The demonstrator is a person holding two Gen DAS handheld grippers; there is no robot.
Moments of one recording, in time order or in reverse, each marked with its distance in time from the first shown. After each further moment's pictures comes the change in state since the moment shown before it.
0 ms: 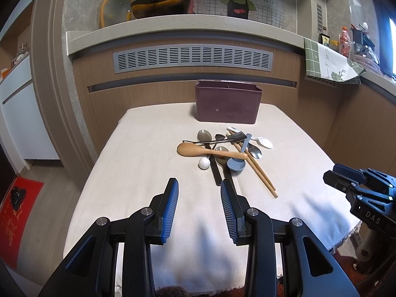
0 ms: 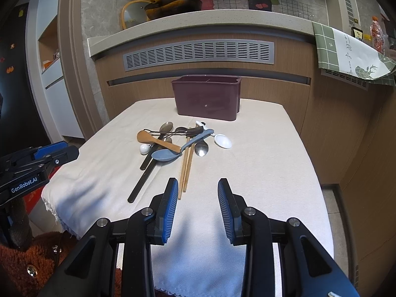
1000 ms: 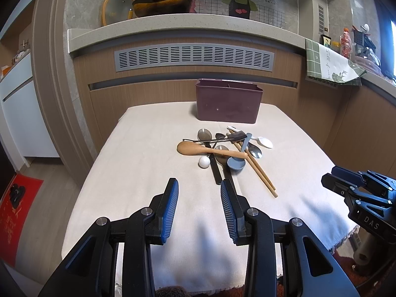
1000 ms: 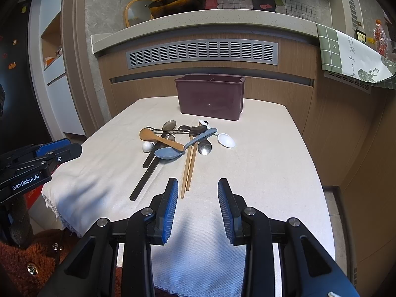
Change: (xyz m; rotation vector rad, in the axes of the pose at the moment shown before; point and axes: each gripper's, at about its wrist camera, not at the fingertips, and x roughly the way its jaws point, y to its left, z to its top) left arm -0.002 -0.001 -0.006 -0.018 -0.007 0.012; right arm 0.001 0.008 -0.002 -0.018 0.004 0.009
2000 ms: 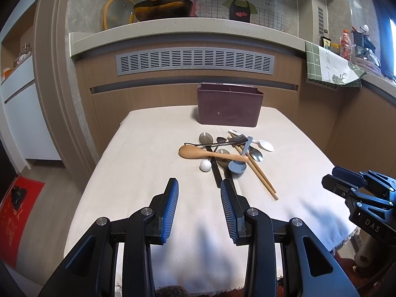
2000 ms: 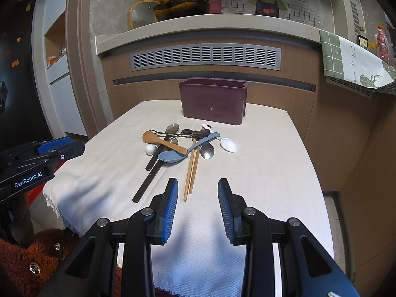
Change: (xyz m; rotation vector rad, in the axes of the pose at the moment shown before) left arm 0.000 -0.003 0.002 0.009 -0.024 0.013; right arm -0.005 0.003 0.002 -0.021 -0.018 0.004
